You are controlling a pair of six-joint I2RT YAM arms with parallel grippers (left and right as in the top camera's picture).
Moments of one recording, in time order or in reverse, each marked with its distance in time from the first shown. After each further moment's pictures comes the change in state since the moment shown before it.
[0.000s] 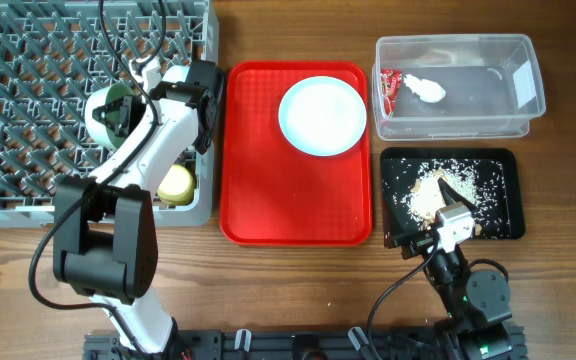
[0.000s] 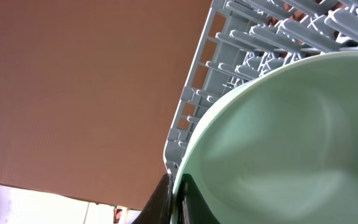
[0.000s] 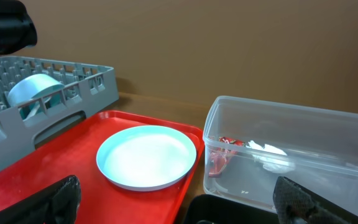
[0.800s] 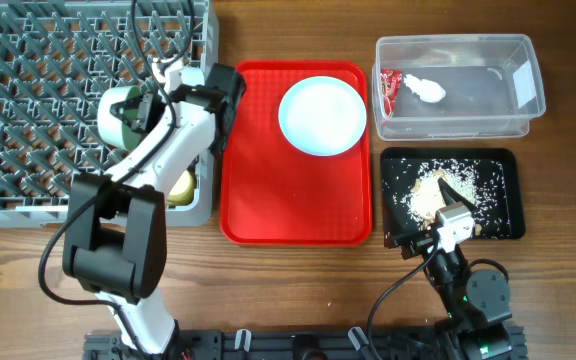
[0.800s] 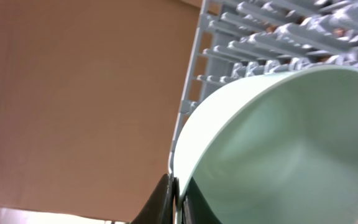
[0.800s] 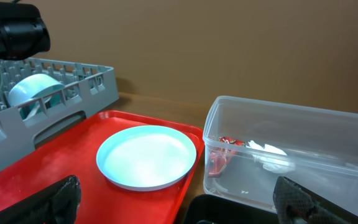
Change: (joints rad) left arm -0.086 0.015 0.000 0.019 -0.010 0.093; right arm 0.000 0.000 0.000 0.000 0.000 0.000
